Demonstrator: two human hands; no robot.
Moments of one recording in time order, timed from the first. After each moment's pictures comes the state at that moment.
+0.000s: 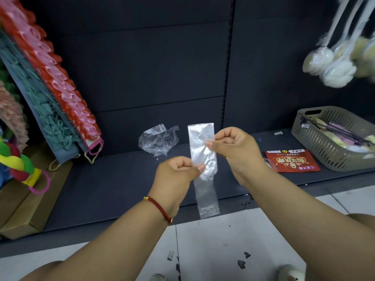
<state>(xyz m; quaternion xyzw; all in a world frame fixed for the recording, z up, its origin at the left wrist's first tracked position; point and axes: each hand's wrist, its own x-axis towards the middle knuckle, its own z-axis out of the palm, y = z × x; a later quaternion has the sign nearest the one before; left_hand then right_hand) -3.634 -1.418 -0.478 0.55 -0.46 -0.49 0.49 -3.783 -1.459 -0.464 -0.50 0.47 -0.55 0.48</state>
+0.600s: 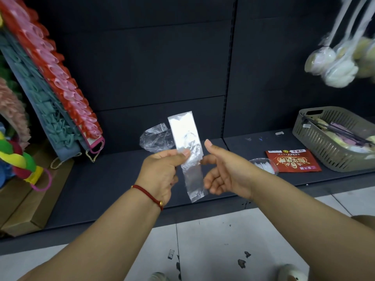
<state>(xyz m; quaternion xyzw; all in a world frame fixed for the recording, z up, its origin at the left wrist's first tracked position) -3.617 -1.429 -0.462 0.57 -0.32 -0.54 0.53 -3.783 -1.442 -0.460 -0.49 0.50 -0.23 0.68</state>
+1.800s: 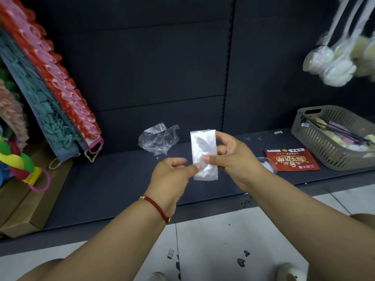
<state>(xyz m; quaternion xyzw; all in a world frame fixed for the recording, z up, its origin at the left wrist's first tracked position) -3.631 -1.414 -0.469 0.62 -0.40 -0.50 0.45 -3.784 -1.447 -0.464 -0.53 0.44 -0.45 0.57</state>
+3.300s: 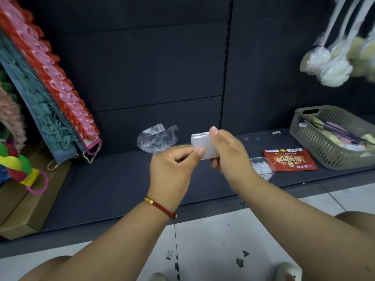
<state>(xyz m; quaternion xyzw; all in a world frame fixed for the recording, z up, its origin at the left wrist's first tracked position) -3.641 -1.408 -0.457 0.49 -0.57 -0.32 0.57 -3.770 -1.438 -0.458 -0.57 0.48 -0.51 0.43</state>
